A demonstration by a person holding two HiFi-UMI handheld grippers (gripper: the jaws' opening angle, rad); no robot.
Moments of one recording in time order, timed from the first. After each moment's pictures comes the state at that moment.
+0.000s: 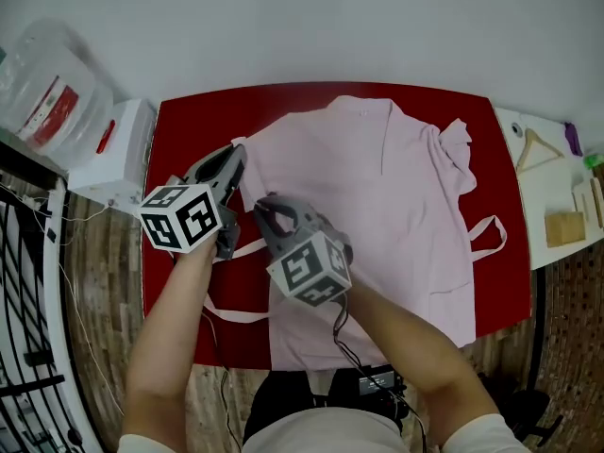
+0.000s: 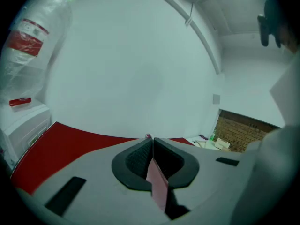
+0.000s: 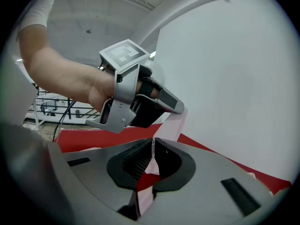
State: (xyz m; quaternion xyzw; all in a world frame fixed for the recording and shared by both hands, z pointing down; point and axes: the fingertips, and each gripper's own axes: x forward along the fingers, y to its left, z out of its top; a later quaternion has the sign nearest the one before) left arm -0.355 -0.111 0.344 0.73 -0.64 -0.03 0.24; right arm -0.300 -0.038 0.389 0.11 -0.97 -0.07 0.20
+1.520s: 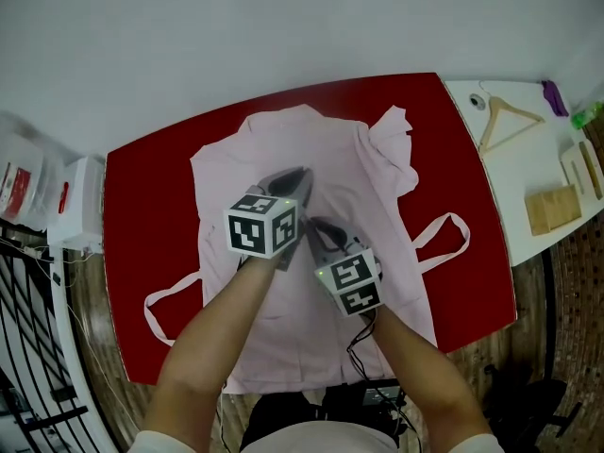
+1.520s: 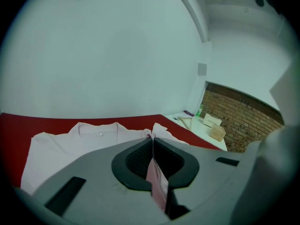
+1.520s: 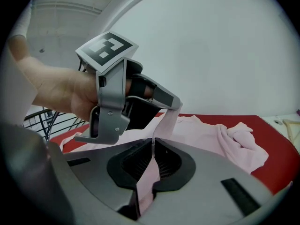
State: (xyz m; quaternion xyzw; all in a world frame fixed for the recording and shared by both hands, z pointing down) left arm -0.070 -0.264 0.430 0.79 -0.54 0.10 0.26; right arm -0.050 -0.179 0.467 0.27 -0.93 0.11 0.20
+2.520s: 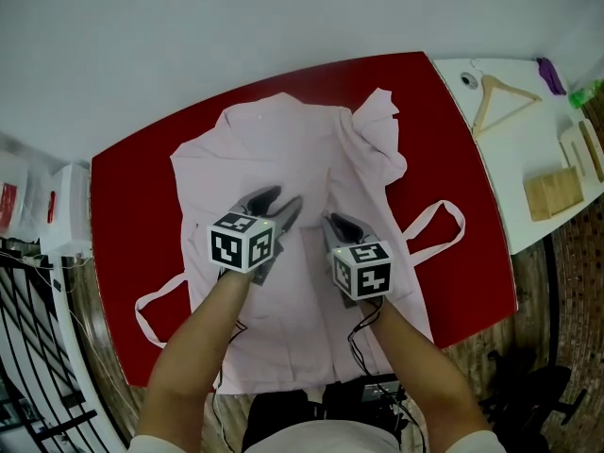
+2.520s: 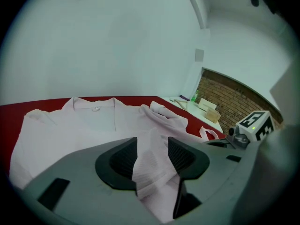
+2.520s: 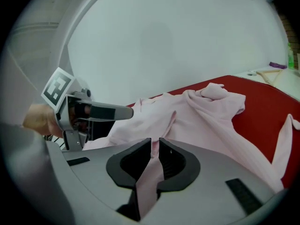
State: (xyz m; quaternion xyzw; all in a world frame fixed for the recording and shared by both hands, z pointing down) left arm -0.061 -0.229 0.504 0.80 -0.50 0.16 0.29; right arm 0.020 -0.203 0.538 0.36 -0.87 0.28 0.20
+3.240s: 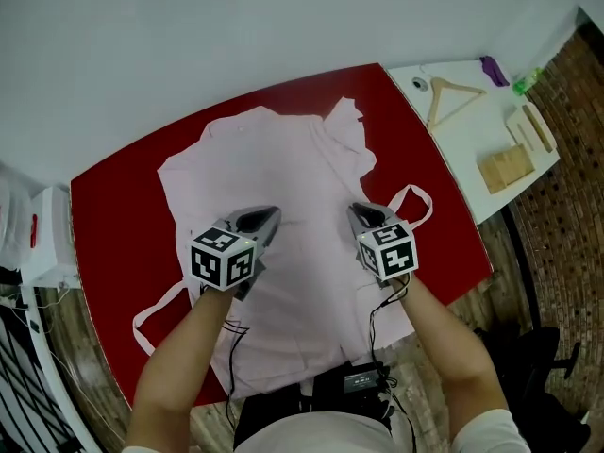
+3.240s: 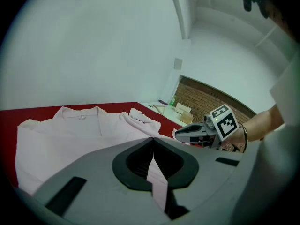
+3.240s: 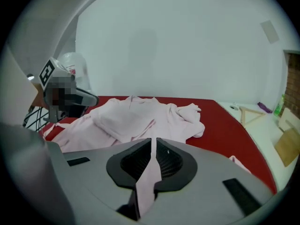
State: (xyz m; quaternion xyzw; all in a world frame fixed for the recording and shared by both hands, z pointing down) left arm -0.055 -0.174 0.447 0.87 -0.39 0.13 0.27; right arm 0.096 -0.207 0.494 0.42 -0.85 0.15 0.30
